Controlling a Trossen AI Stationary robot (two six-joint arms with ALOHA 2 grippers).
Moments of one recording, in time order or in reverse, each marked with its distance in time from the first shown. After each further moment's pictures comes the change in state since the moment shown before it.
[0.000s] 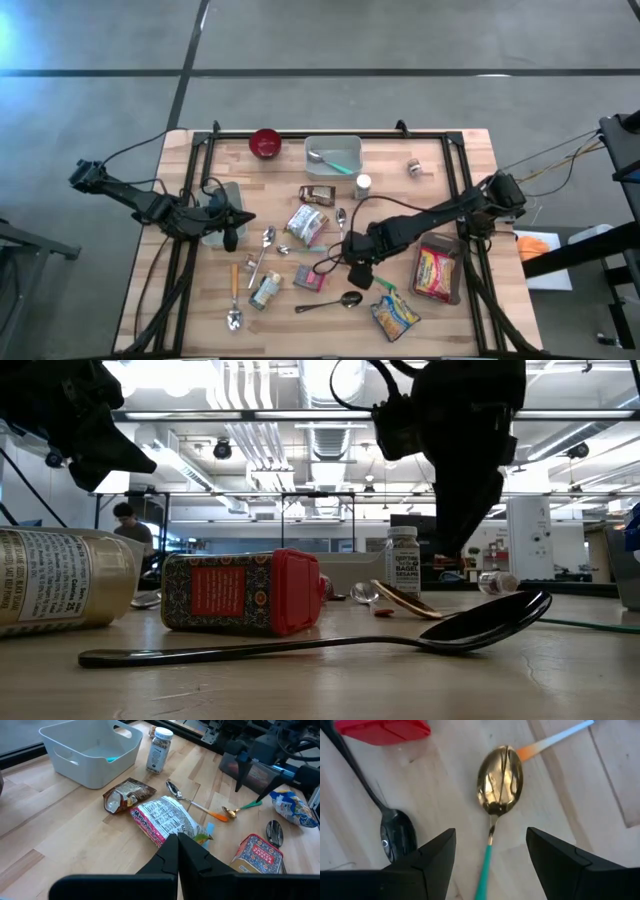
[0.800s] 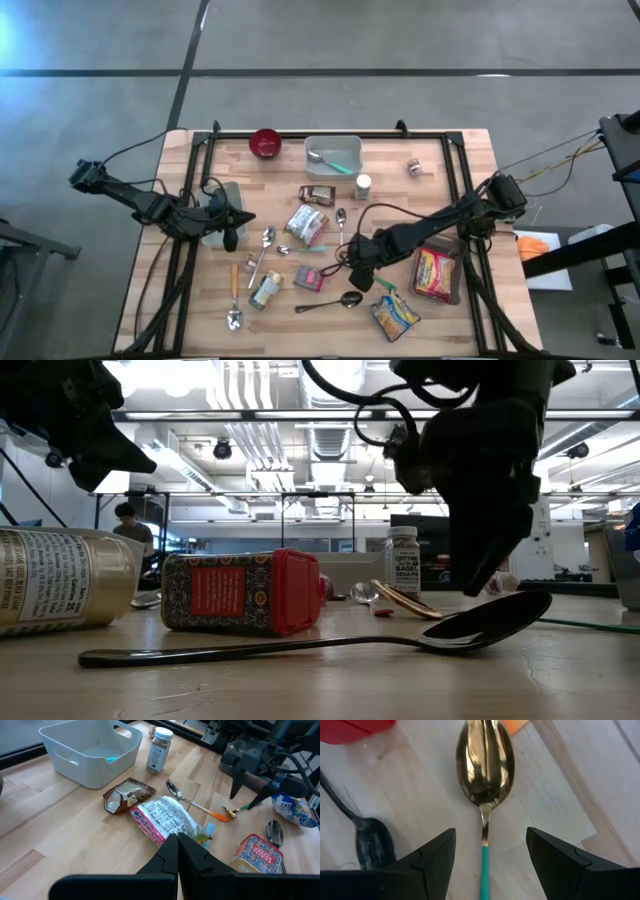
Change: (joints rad) left arm 0.000 0.000 0.000 0.000 0.000 0.000; right arm 0.032 0.000 -0.149 0.169 0.039 0.156
